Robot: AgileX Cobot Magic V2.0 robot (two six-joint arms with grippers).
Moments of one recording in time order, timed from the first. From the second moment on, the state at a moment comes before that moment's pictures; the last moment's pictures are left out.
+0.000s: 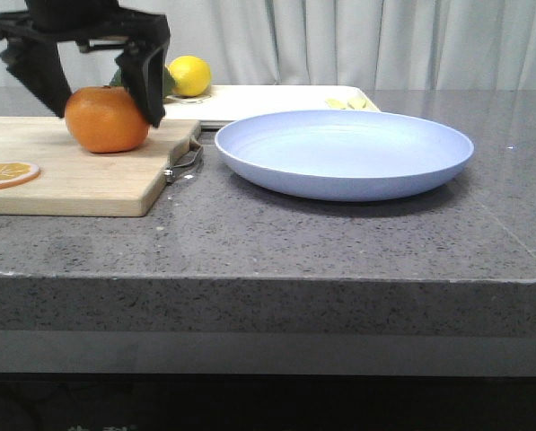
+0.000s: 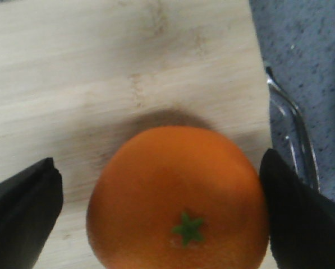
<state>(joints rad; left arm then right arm) -0.38 1.90 -1.73 0.00 1.11 -0.09 0.11 0.52 -0.56 0.08 0.28 -0.03</state>
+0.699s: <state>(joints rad) -0.38 1.91 -1.77 0.00 1.17 -0.09 0.11 0.52 -0.56 0.08 0.28 -0.03</state>
